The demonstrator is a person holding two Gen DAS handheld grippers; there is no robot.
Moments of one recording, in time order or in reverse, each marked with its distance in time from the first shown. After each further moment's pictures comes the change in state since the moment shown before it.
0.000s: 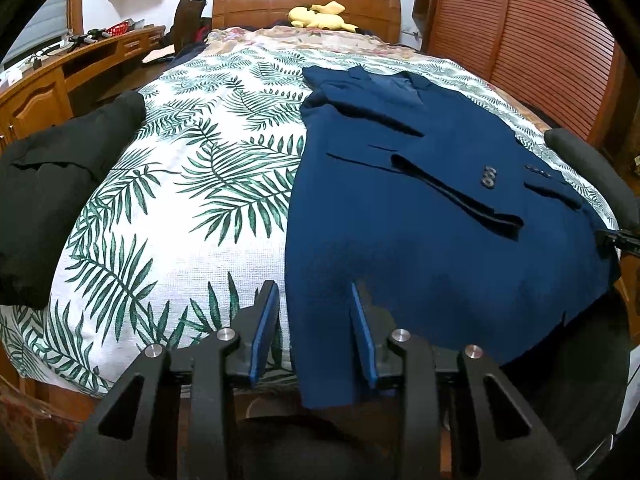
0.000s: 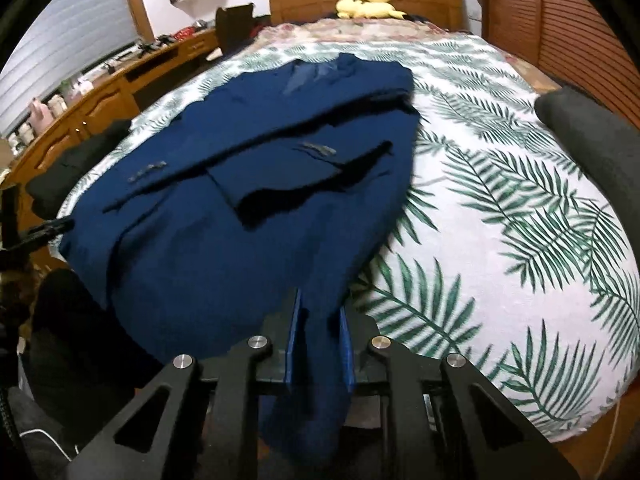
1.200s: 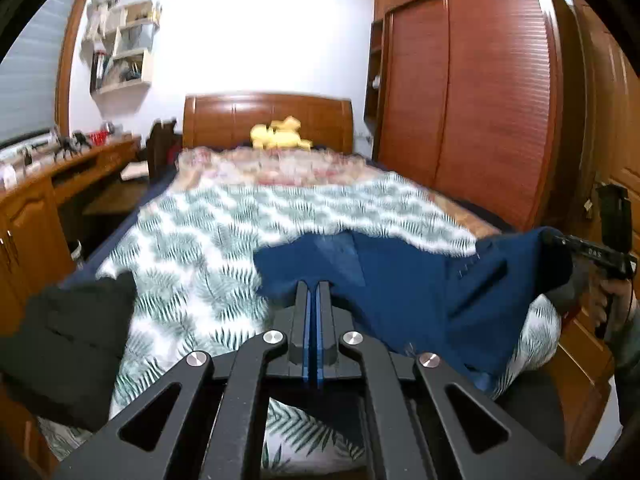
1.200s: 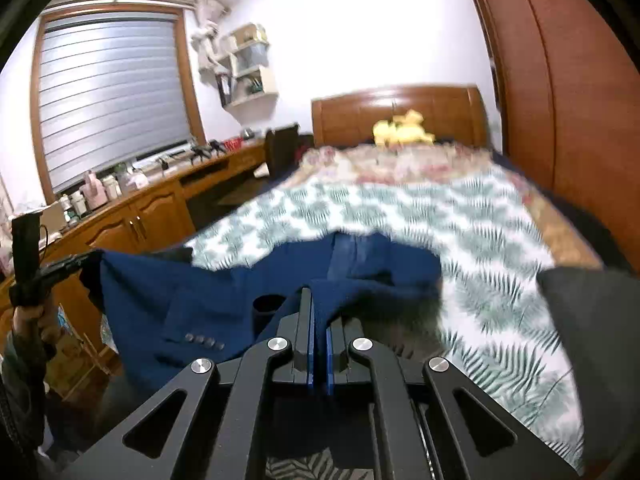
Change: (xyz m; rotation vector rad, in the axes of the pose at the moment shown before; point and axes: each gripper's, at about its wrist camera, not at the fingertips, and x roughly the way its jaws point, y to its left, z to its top) left arm -0.174 -0.057 0.109 0.087 -0.409 -0.104; right arm -0.142 0.012 0.103 -0.062 -0.446 0.109
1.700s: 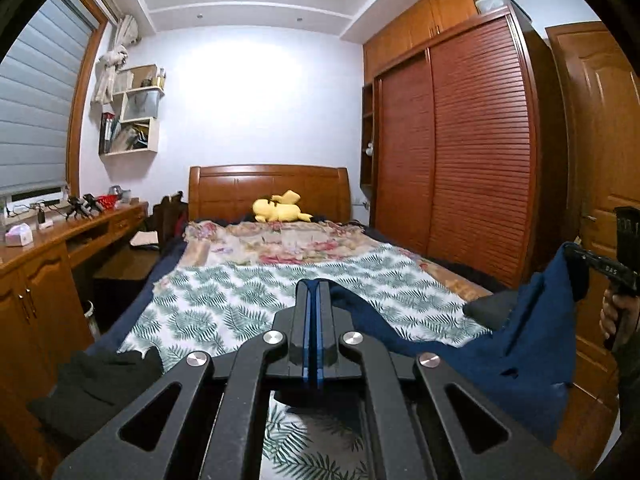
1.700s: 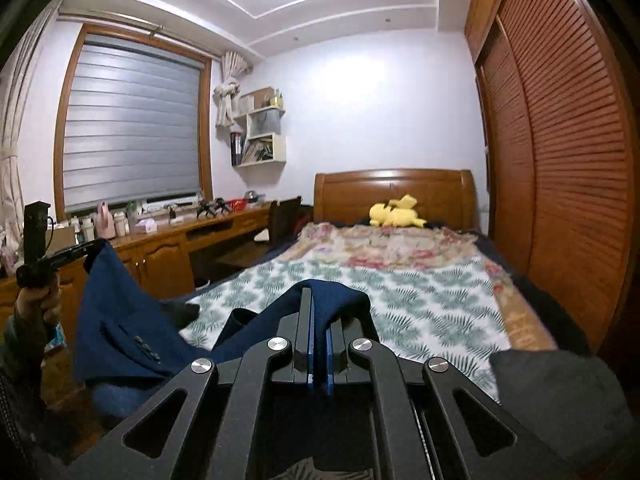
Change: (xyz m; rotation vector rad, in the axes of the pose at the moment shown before) left arm -0.078 0.002 0.063 0.033 -0.217 0.010; right arm -0.142 0.018 0.020 -0.103 -0.237 -0.049
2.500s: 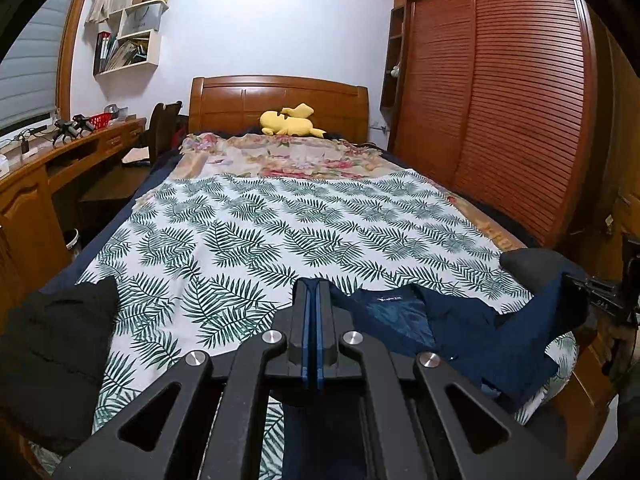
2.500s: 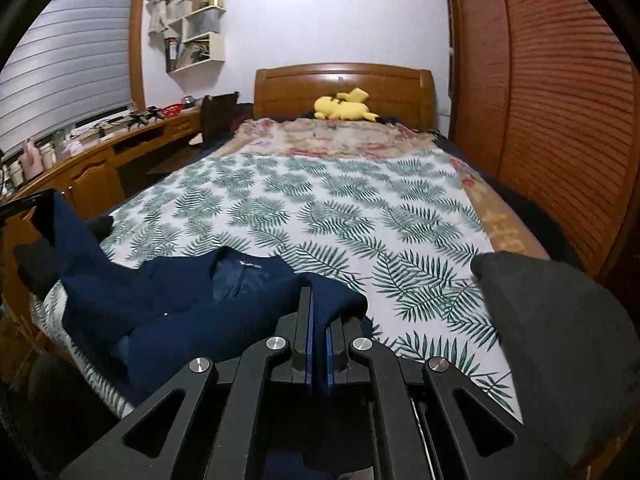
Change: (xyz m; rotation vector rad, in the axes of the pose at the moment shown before) left arm 0.173 0.002 -0.080 -0.088 0.294 0.027; right arm 0.174 -0.035 -0.070 0.046 0.386 -0.188
